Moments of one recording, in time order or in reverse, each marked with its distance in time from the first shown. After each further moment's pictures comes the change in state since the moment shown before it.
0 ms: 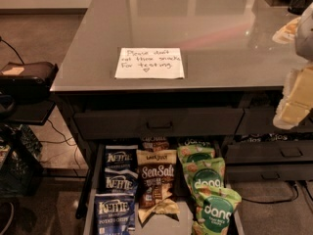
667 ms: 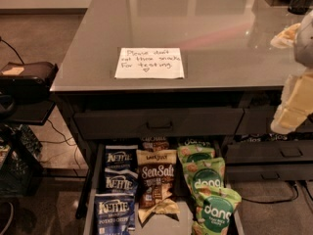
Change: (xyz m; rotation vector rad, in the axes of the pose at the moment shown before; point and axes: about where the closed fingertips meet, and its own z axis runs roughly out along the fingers) arm 0.000 0.004 0.008 0.003 -0.031 -0.007
